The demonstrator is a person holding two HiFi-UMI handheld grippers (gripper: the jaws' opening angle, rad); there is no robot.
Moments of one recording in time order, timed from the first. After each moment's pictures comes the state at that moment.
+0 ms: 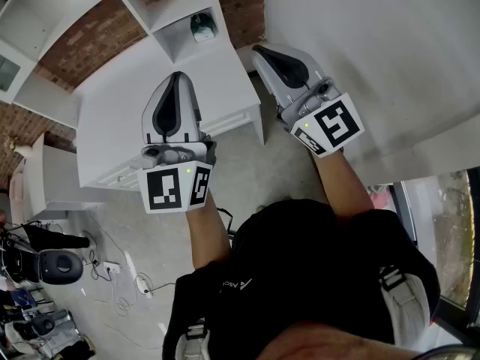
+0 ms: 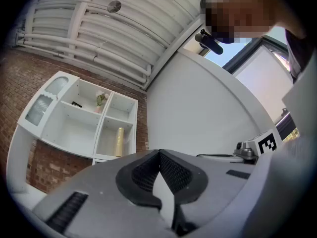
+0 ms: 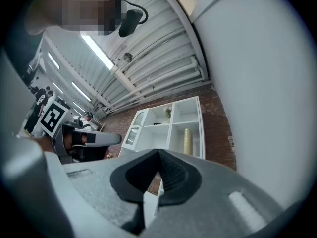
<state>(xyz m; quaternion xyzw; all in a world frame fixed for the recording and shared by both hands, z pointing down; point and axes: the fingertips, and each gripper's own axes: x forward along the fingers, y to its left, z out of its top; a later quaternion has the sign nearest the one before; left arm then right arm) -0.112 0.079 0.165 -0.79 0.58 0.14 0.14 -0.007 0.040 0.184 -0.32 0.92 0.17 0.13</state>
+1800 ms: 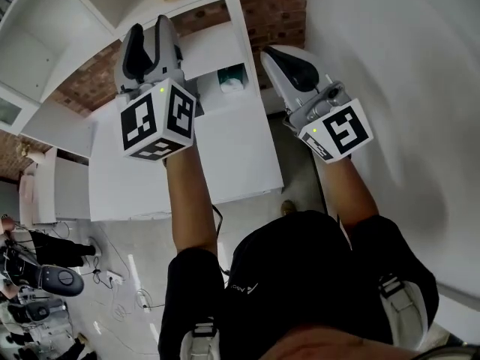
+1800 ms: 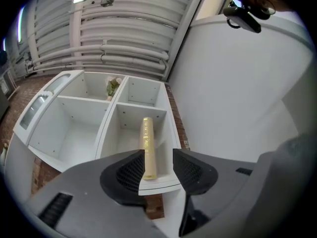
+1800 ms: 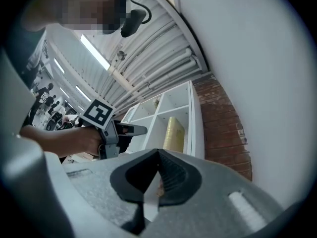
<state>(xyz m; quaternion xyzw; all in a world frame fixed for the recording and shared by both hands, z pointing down) -0.221 -0.311 0.148 -0.68 0.70 0.13 0.17 -0.065 -0.295 0.229 -0.28 0.93 0.19 0.17</state>
